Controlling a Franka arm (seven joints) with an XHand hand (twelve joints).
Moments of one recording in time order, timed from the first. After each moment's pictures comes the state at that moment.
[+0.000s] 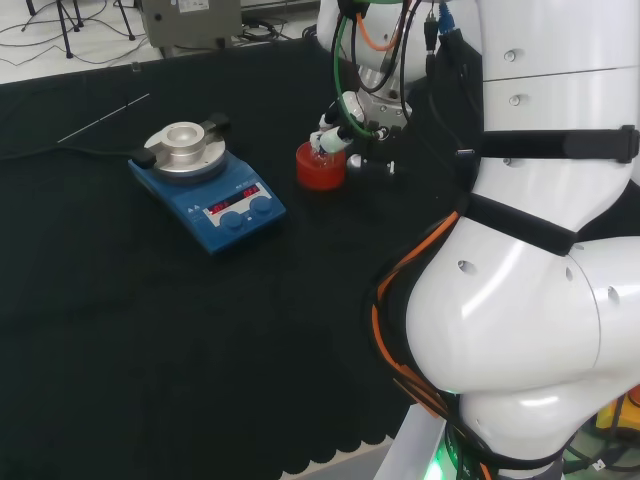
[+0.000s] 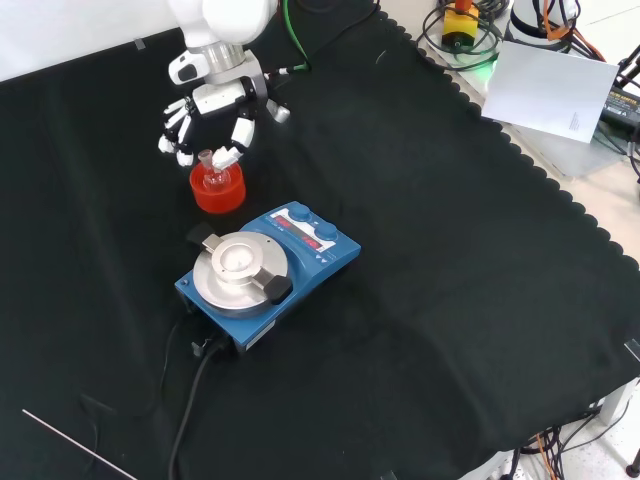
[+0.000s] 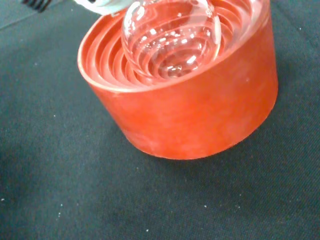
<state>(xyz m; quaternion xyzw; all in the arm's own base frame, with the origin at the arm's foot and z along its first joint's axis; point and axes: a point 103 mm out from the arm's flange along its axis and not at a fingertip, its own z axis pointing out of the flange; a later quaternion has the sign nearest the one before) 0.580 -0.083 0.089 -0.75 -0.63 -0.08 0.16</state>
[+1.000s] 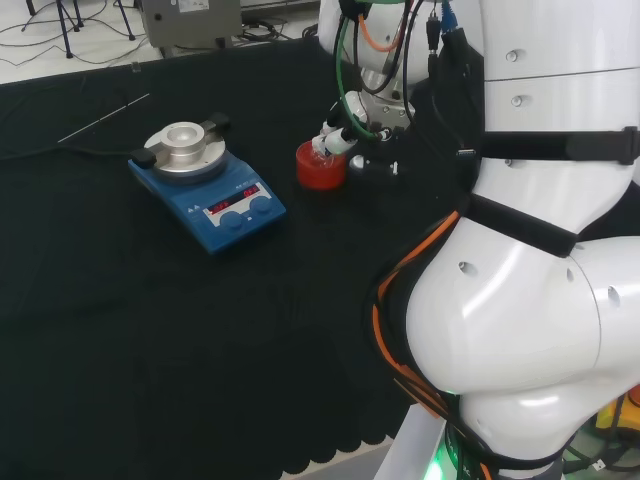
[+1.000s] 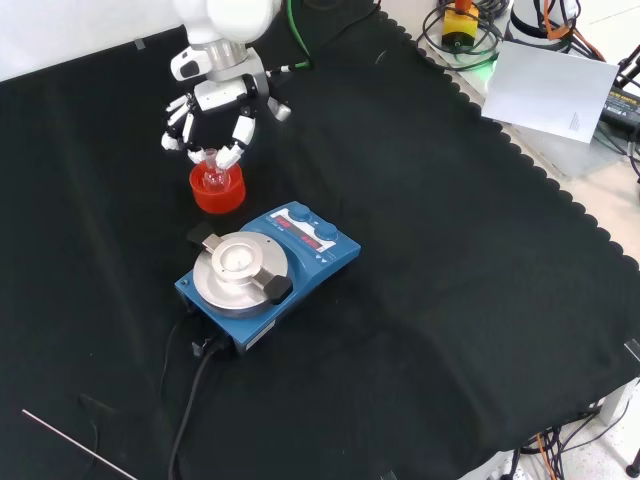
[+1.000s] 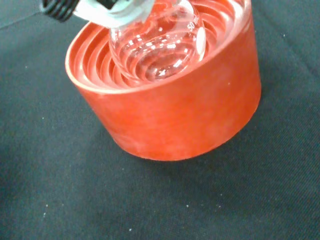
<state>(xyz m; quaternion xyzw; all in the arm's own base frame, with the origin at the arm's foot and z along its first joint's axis) 0.576 -0.088 0.090 -0.76 -0.63 -0.08 0.14</state>
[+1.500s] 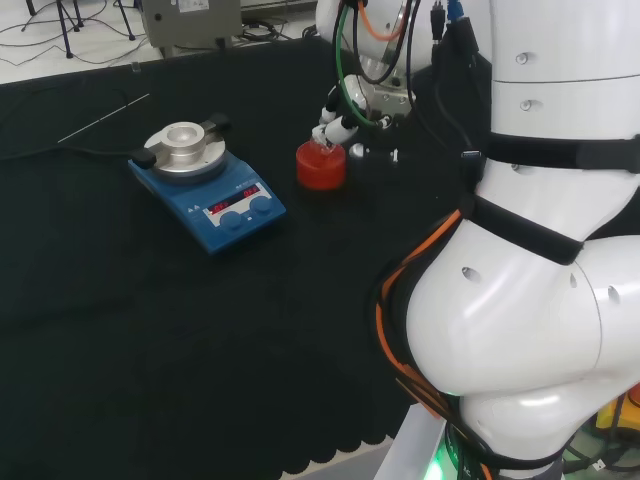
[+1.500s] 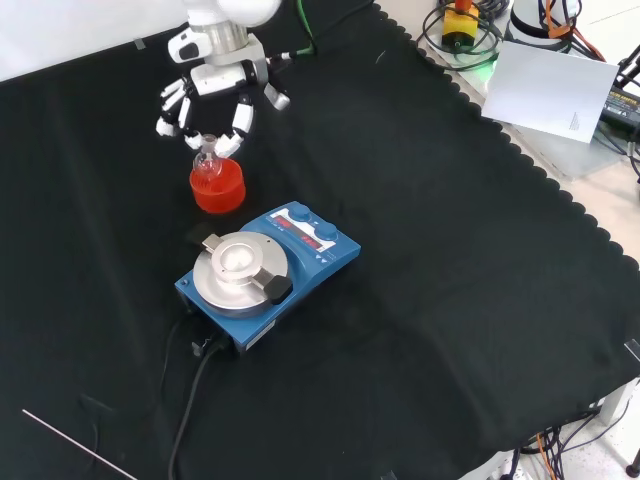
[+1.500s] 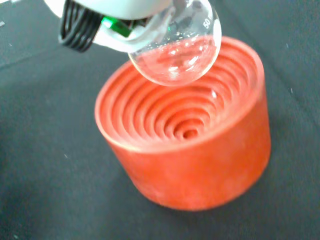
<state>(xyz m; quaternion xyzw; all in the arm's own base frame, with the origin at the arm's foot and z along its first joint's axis) 0.580 -0.085 0.125 -0.75 -0.64 -0.10 0.11</state>
